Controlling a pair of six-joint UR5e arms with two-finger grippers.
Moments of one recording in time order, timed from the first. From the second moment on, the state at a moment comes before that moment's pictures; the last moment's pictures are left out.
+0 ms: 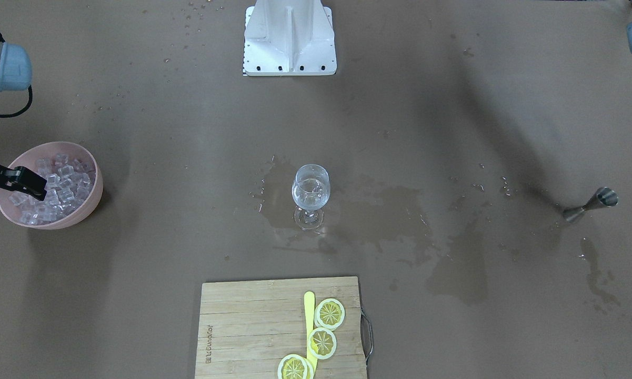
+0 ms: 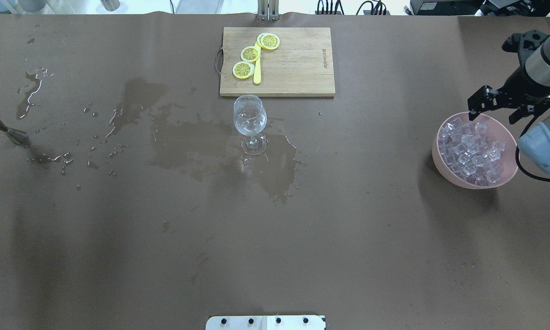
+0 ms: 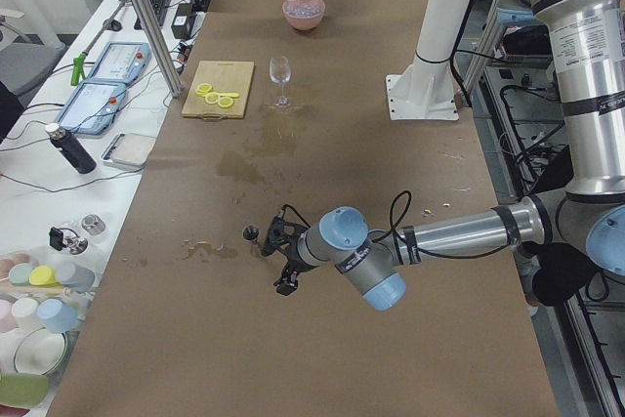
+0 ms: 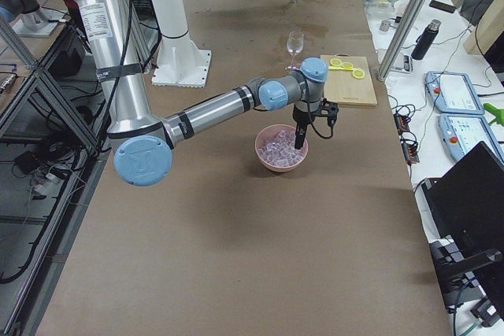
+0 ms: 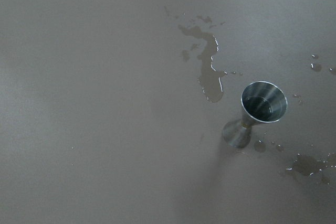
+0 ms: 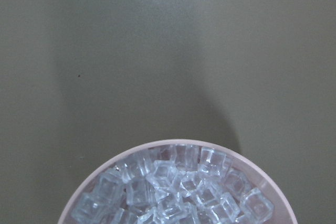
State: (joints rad) left arm -1.37 -1.30 -1.50 -2.74 -2.19 -0.50; right arm 1.10 -1.36 1.75 -1.60 2.22 0.71
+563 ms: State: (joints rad) left arm -1.16 -1.32 -1.48 -2.90 -1.99 -0.72; right arm 1.05 -1.40 1.76 -1.60 2.22 0.76
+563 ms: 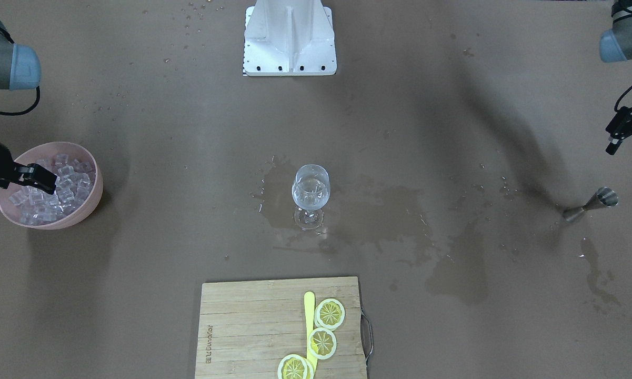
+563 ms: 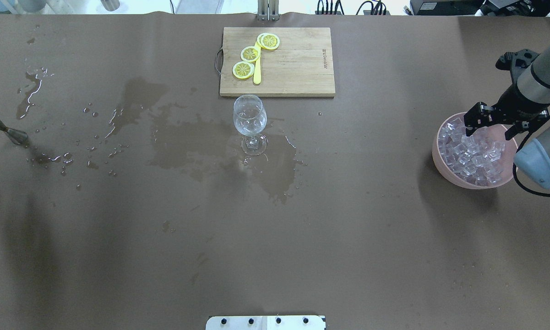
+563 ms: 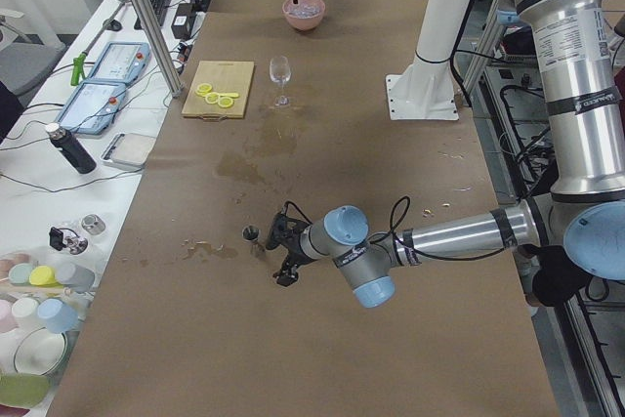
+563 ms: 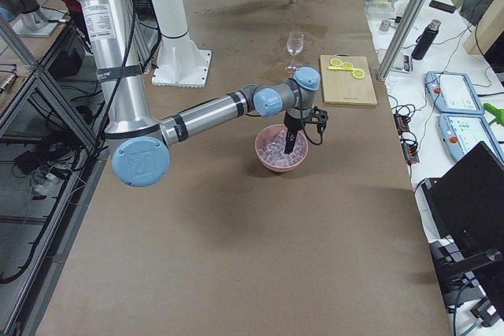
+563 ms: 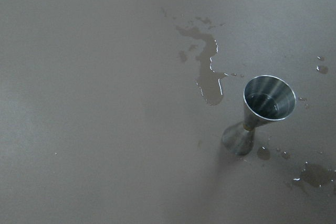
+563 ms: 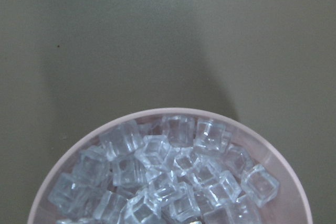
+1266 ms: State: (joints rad) left arm -0.97 -1.35 -1.47 -2.93 -1.77 -0.86; right arm 0.99 -1.45 1.79 -1.60 2.22 0.79
